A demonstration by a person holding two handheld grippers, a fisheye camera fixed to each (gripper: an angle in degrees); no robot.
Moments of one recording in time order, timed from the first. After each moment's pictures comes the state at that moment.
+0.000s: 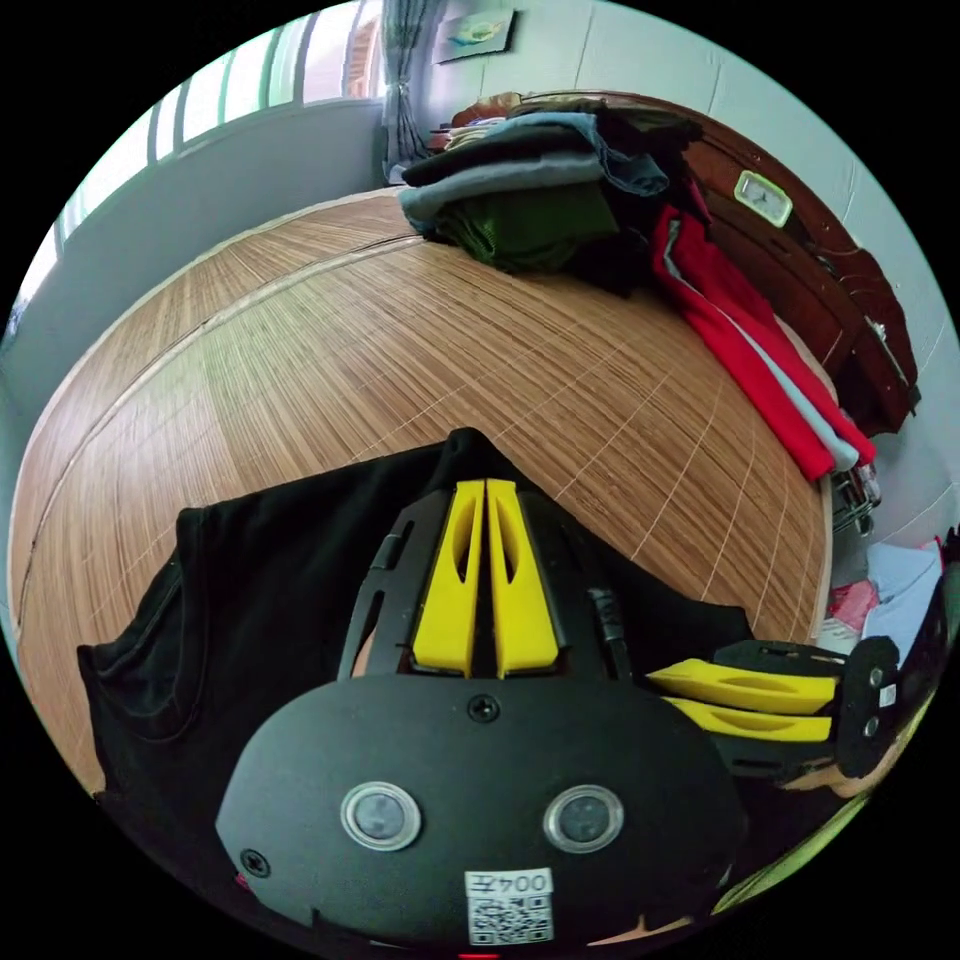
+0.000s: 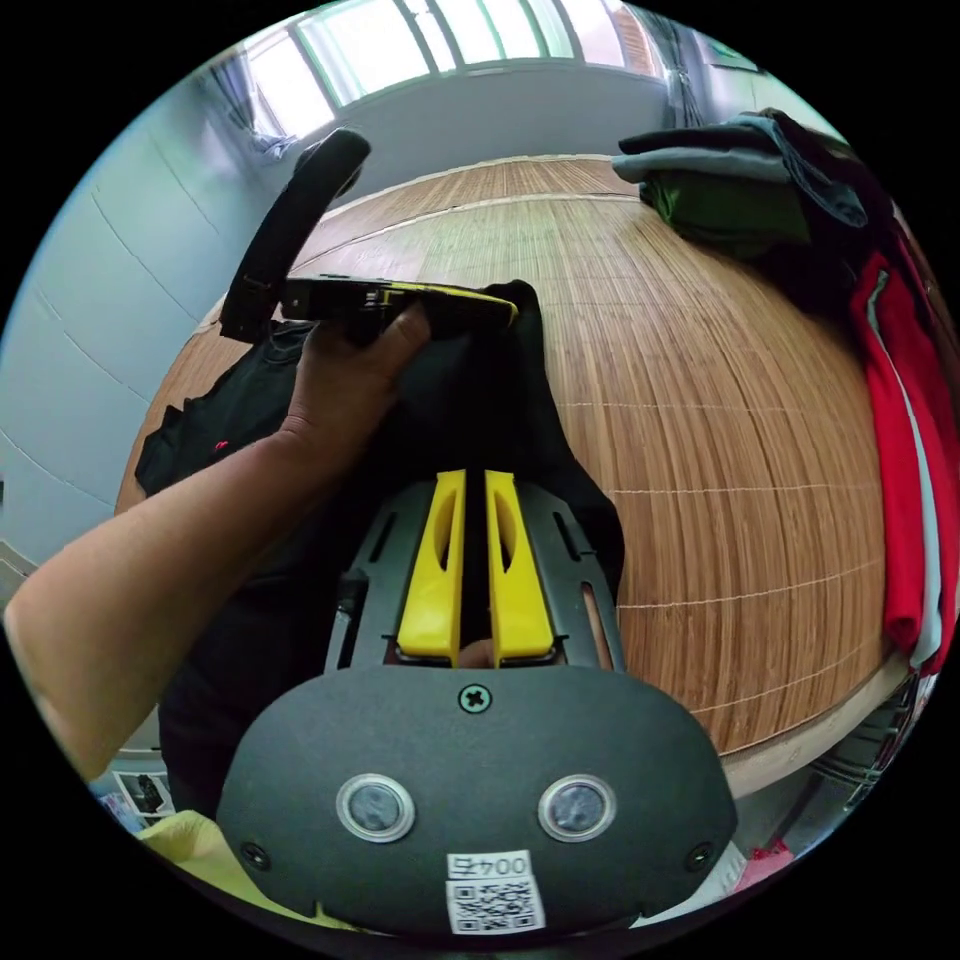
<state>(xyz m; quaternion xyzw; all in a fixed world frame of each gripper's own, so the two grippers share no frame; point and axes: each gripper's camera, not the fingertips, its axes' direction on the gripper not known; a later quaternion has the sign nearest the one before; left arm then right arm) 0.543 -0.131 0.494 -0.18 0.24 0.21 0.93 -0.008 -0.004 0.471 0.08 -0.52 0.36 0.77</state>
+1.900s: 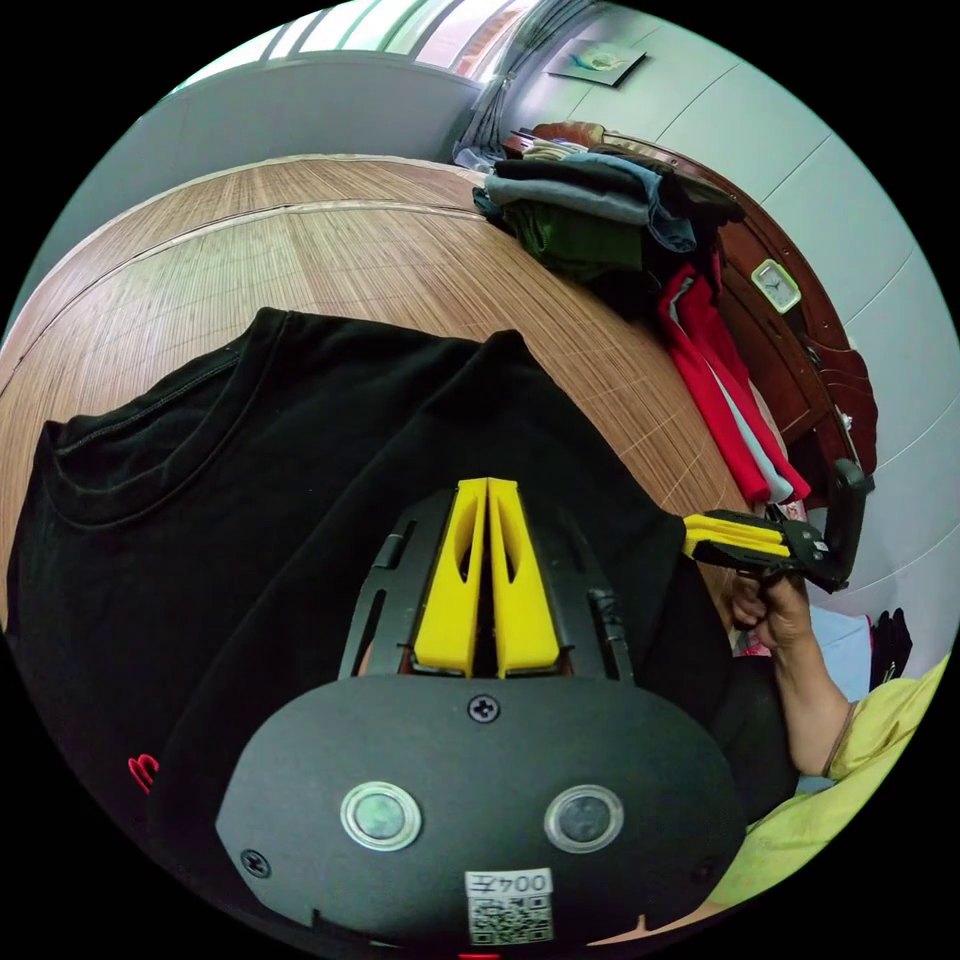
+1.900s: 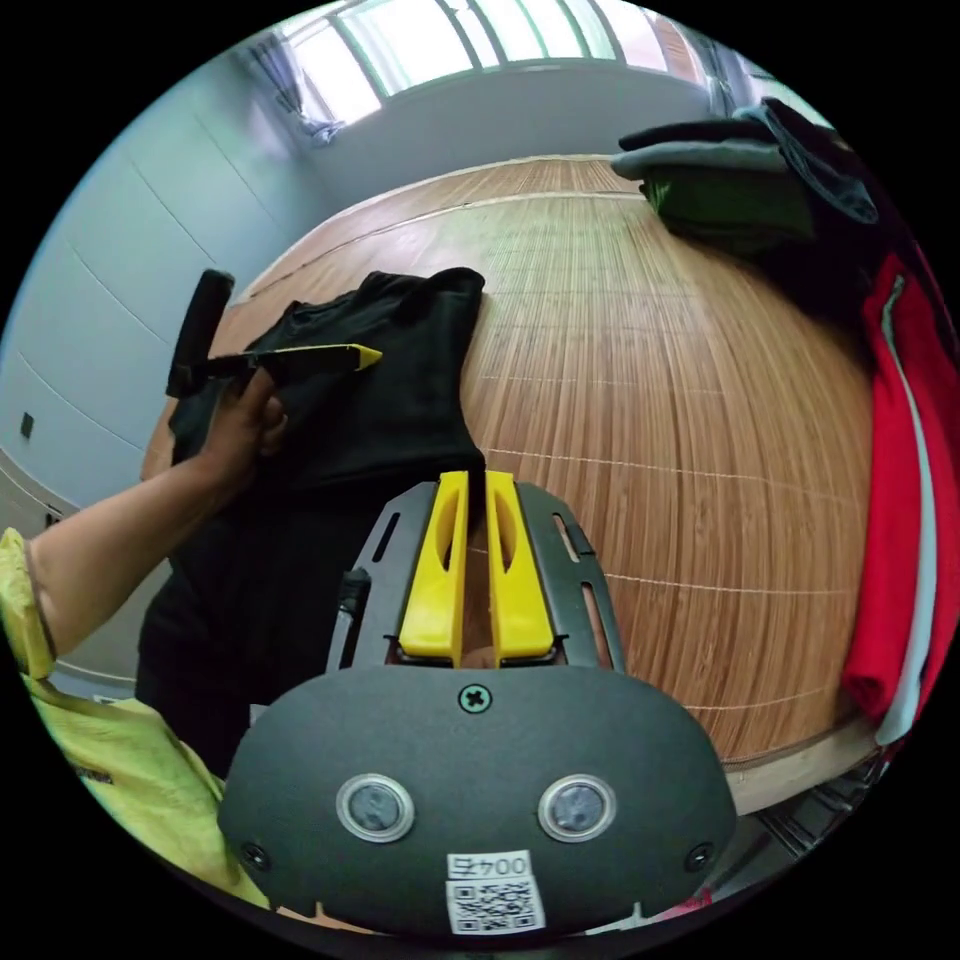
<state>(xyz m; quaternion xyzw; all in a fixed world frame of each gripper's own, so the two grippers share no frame) 0.378 -0.051 0.501 -0.22 0.29 0.08 0.93 0.106 0.093 0.467 0.12 -0.56 0.30 0.76</state>
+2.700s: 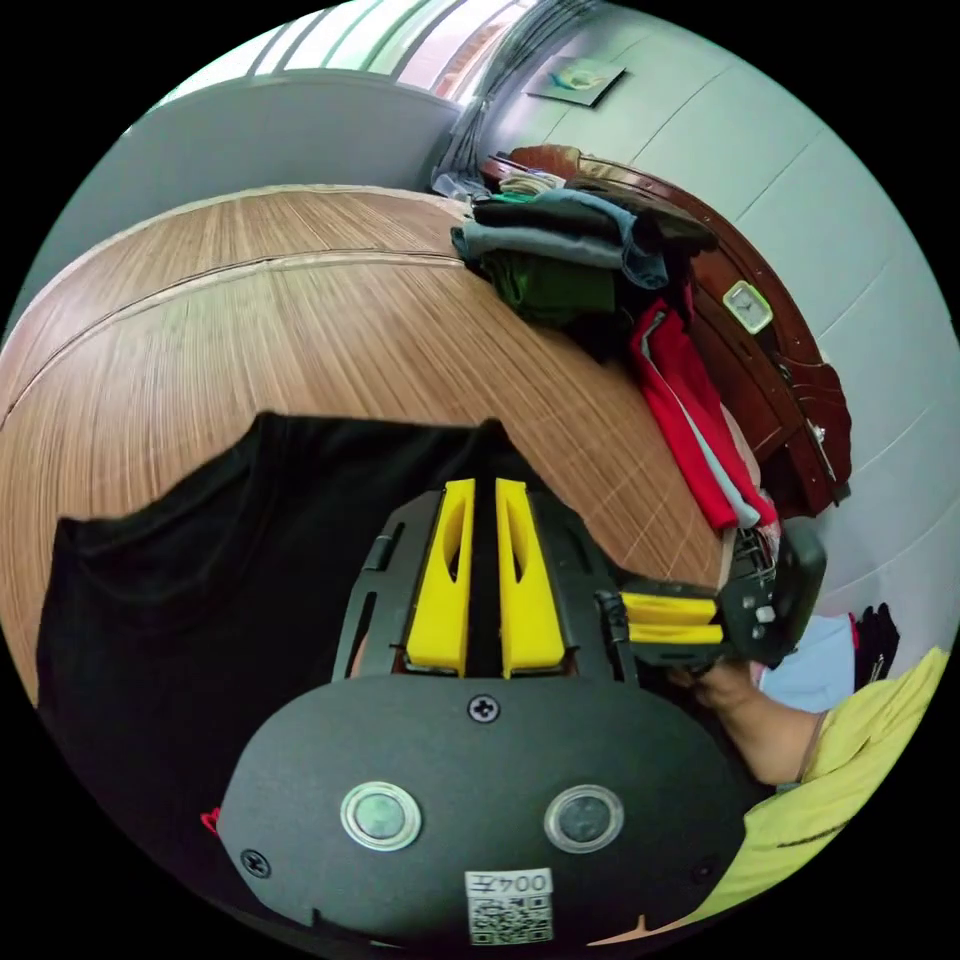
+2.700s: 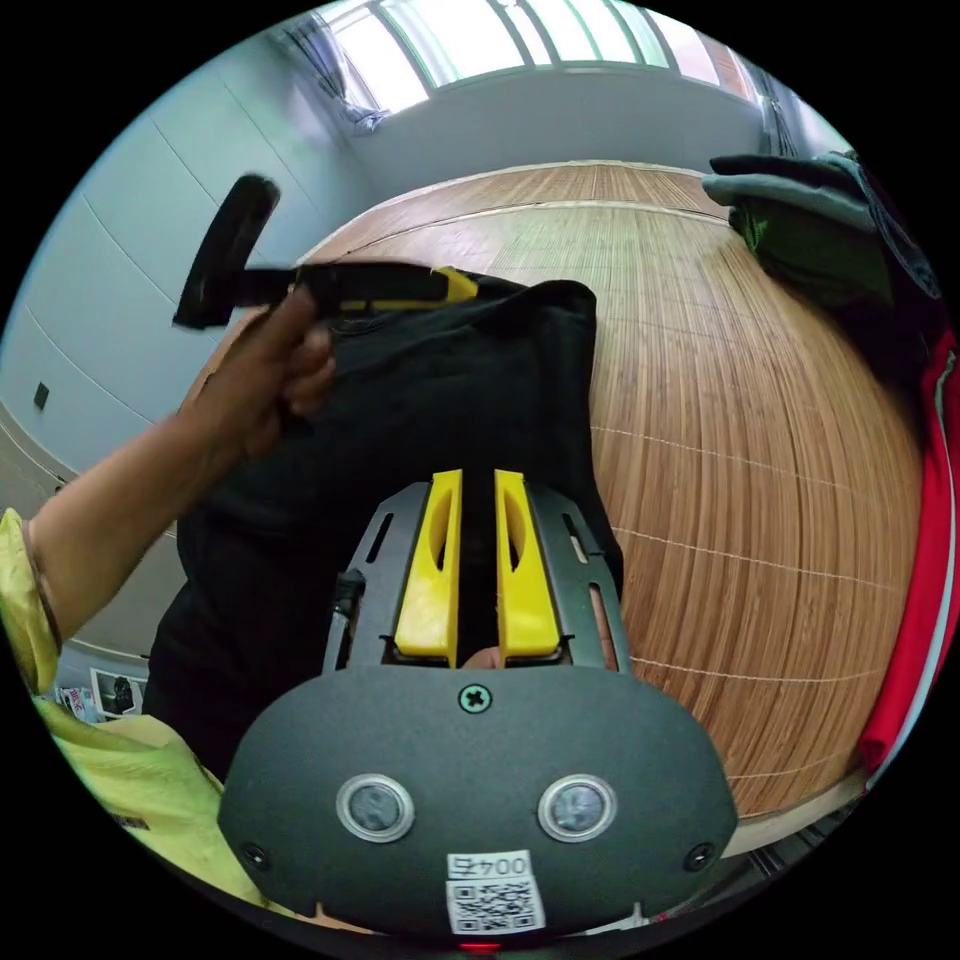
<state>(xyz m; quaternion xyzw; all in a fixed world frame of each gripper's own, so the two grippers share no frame) 0.409 -0.176 0.604 -0.21 0.33 0.08 0.92 0.052 -0.008 0.434 0.15 -0.57 0.26 0.77</state>
